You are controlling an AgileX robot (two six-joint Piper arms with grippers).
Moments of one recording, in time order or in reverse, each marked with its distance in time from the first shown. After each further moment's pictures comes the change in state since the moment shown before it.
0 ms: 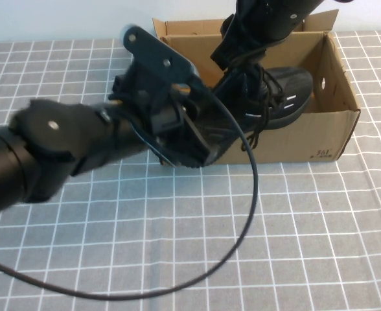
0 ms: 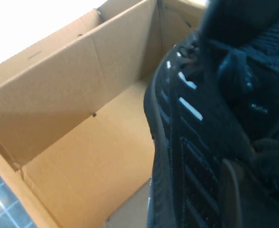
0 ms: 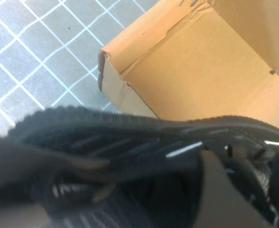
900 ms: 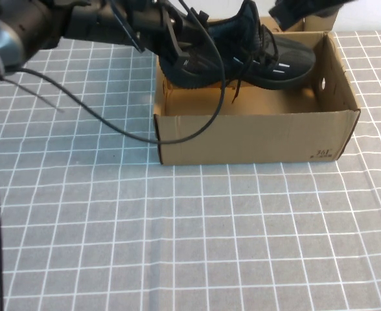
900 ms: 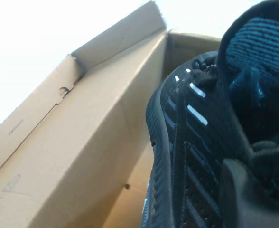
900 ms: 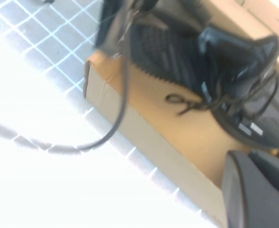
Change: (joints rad) right arm 0.000 -0.275 0.124 -0.063 0.003 0.030; left arm 0.344 0.576 -0.853 0.072 0.718 0.130
